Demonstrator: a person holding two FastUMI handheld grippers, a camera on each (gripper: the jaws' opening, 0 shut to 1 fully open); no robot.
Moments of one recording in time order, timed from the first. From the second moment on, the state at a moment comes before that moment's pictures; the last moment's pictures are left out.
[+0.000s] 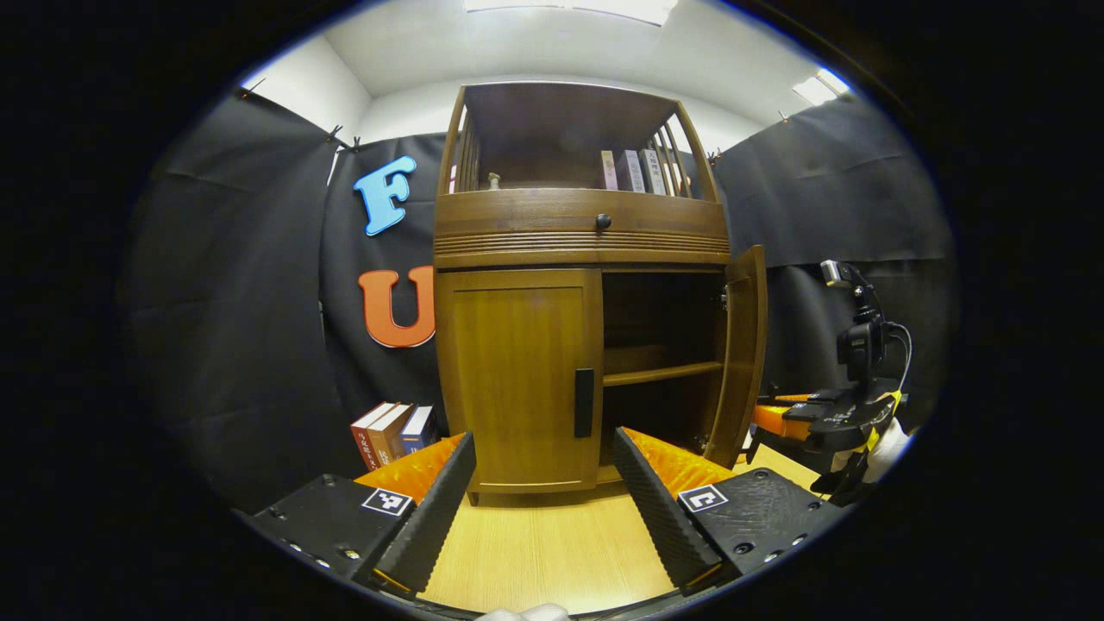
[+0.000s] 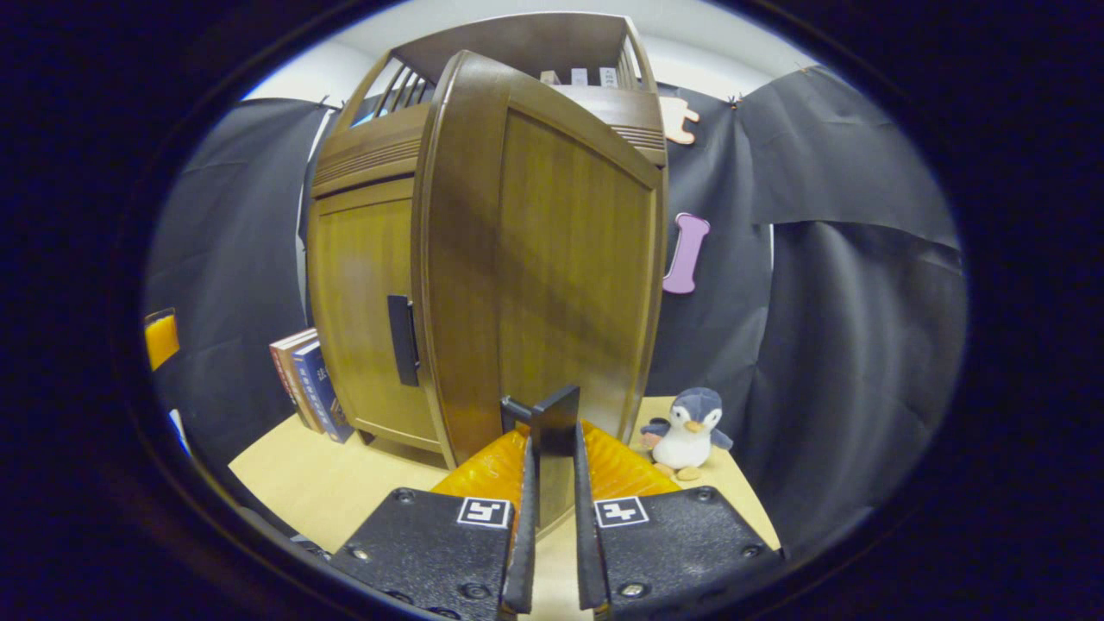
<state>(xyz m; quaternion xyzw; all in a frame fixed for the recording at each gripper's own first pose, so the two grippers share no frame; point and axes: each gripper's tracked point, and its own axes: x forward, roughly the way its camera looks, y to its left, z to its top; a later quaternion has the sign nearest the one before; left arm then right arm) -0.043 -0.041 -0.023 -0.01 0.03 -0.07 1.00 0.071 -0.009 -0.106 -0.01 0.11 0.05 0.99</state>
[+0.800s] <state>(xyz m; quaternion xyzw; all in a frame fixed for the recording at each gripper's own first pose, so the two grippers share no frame) -0.035 -0.111 -0.017 -0.01 0.04 -0.12 0.99 0.058 -0.125 -0.105 0.04 0.11 0.01 0.99</state>
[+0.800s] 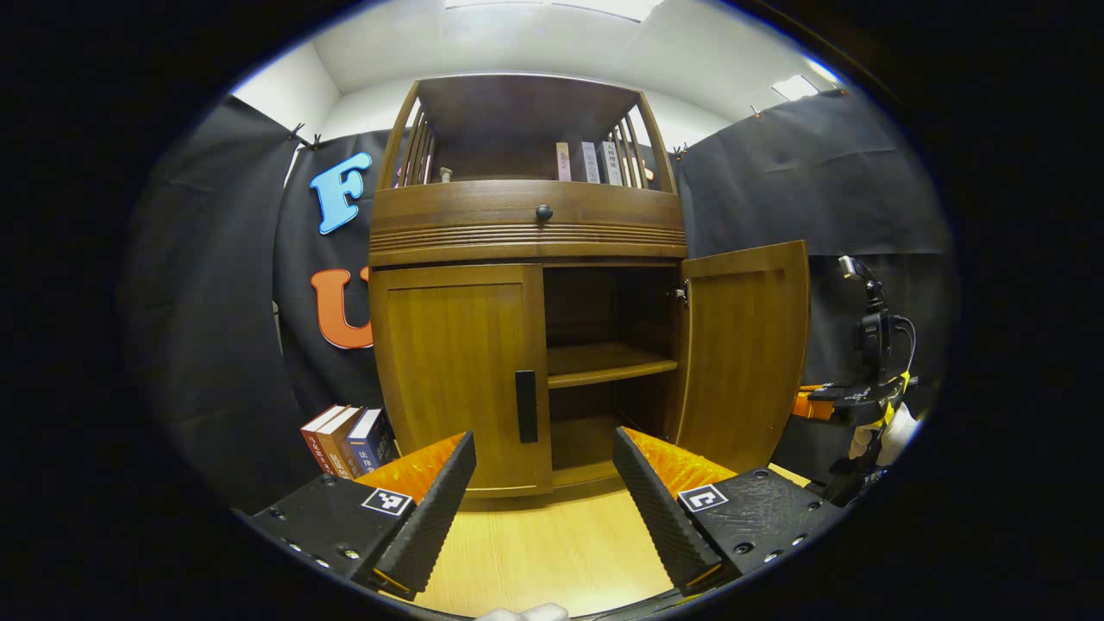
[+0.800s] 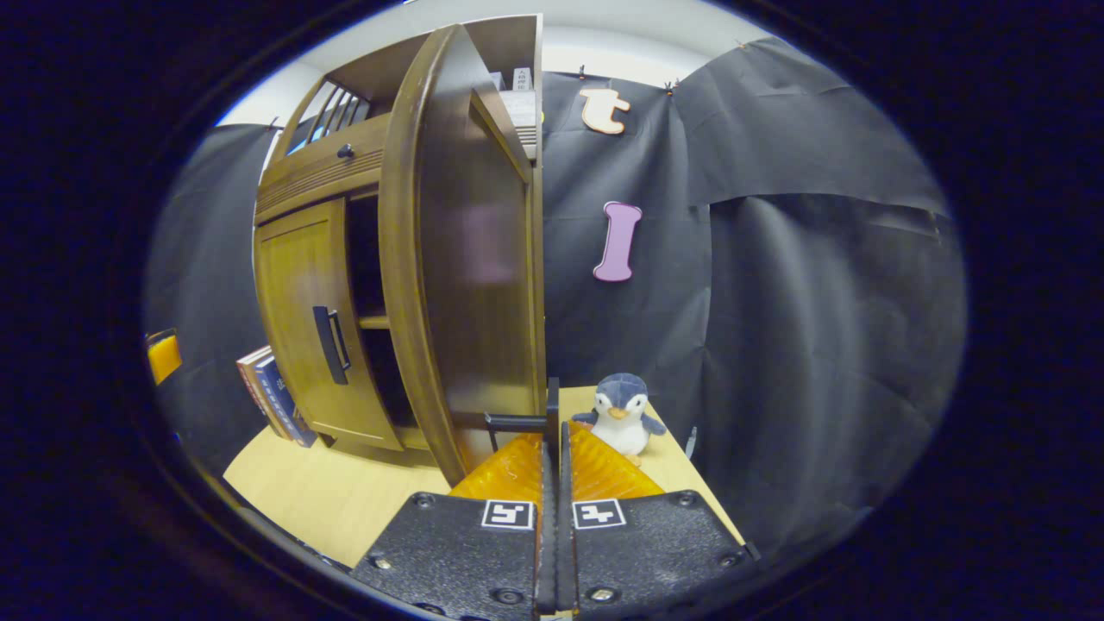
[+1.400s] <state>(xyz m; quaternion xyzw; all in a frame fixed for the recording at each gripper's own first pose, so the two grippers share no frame) -0.067 -0.202 0.003 -0.01 0.03 -0.03 1.00 0.074 -0.174 -0.106 -0.01 0.12 0.17 0.98</state>
